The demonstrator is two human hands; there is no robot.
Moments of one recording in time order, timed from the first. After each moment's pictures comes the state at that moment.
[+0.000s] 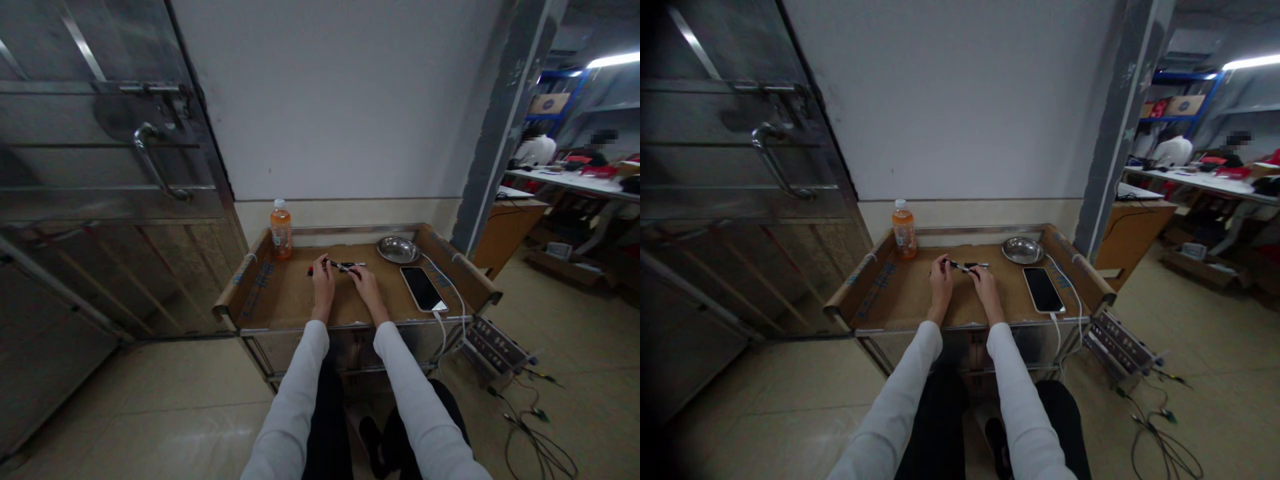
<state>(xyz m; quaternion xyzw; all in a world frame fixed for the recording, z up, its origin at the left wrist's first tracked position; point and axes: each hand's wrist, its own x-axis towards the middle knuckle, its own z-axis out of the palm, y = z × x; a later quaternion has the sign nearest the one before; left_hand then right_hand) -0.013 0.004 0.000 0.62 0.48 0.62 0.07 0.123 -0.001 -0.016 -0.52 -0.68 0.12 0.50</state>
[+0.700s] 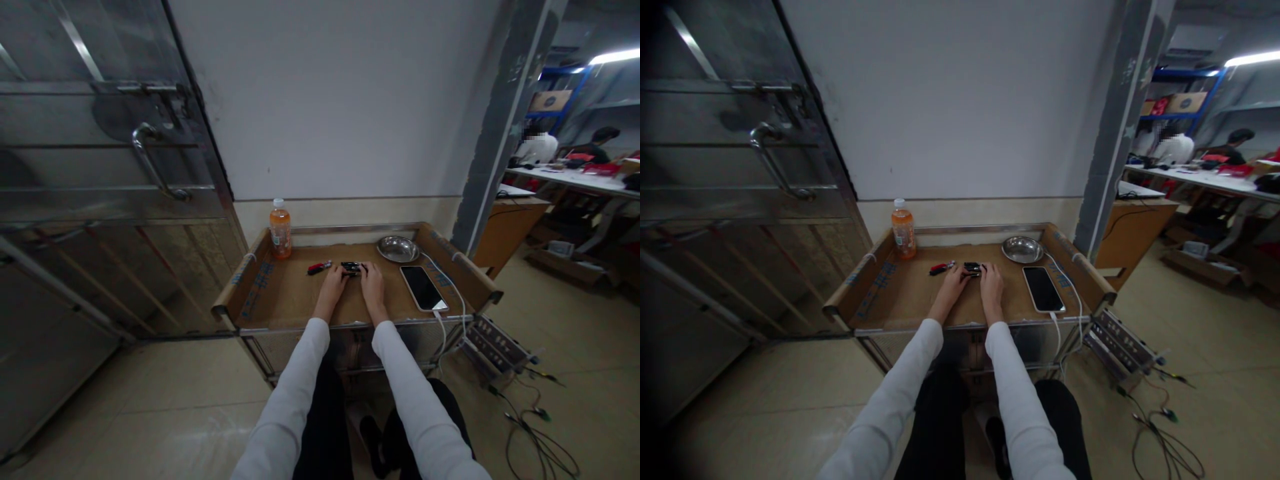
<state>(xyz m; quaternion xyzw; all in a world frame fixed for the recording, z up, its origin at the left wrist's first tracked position) -0.002 0.010 -0.011 0.78 0.49 0.37 0.10 0.129 -0.009 -0.013 -0.64 -0.60 0.00 0.47</state>
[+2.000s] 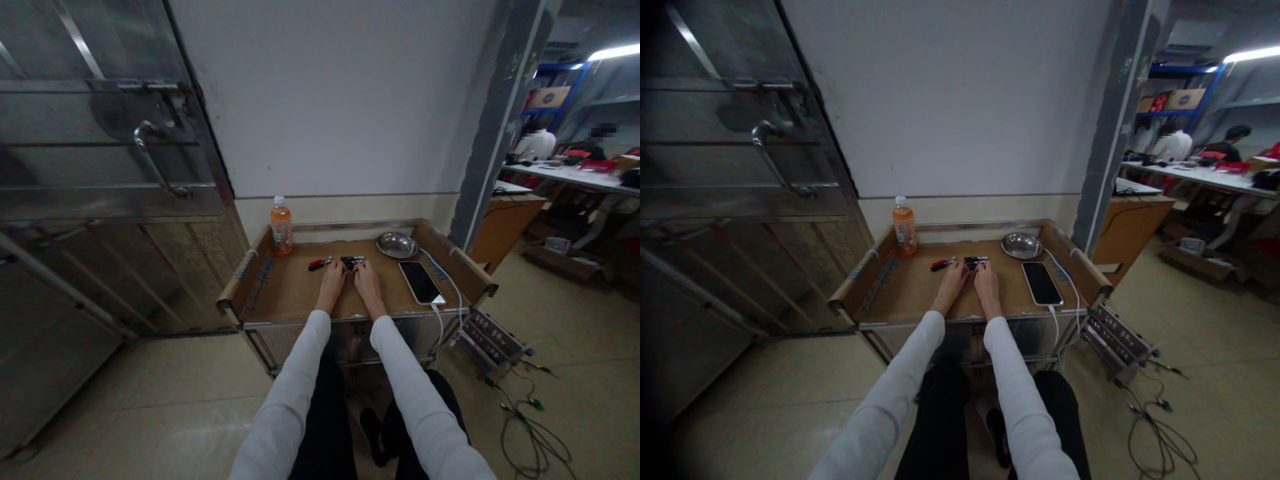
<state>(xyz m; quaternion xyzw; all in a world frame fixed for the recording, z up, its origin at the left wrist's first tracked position) 0.000 0.001 -0.003 0.79 0.54 0.30 0.04 0.118 -0.023 -0.004 -0.67 -0.67 -0.03 0.31</state>
